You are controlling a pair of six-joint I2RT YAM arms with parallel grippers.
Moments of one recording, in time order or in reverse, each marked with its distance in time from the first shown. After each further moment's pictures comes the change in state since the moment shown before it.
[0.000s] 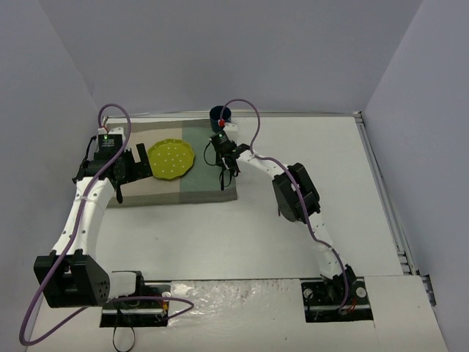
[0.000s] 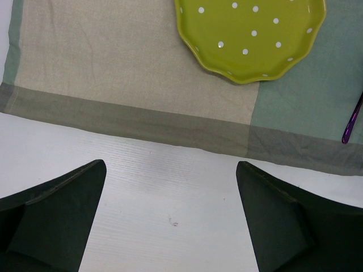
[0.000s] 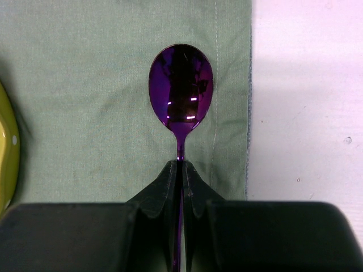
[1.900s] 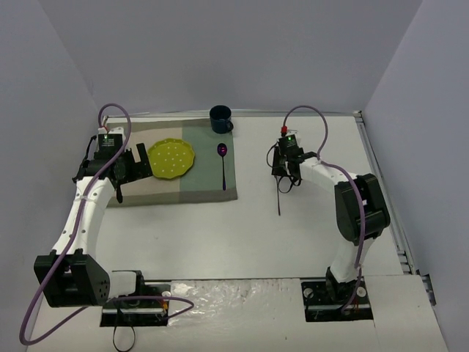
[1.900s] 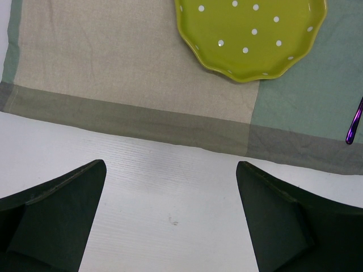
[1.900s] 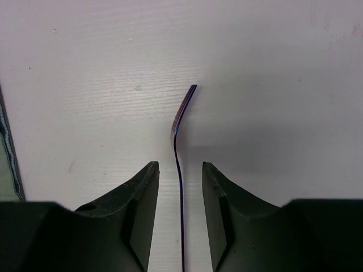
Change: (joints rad) left arm 0.000 0.000 0.000 -0.004 0.002 0.000; right arm -0.312 -0.644 -0.804 0.071 -0.173 -0.166
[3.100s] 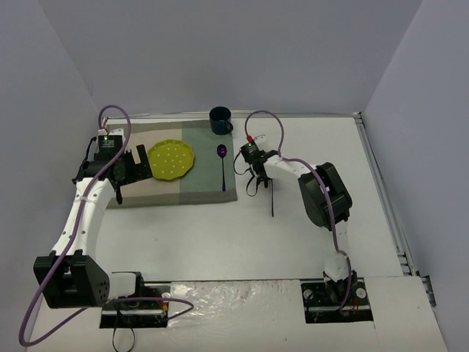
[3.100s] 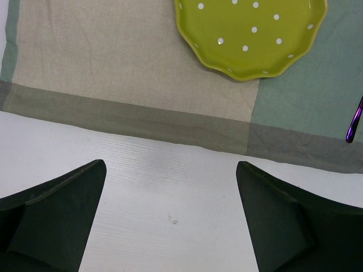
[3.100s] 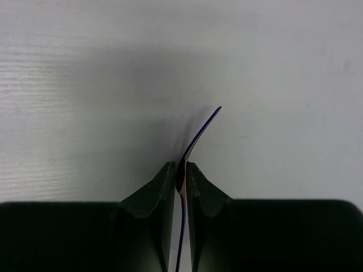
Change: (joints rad) left arm 0.000 0.002 0.000 -0.003 0.003 0.000; right arm 0.193 0.319 0.300 -0.186 0.397 -0.117
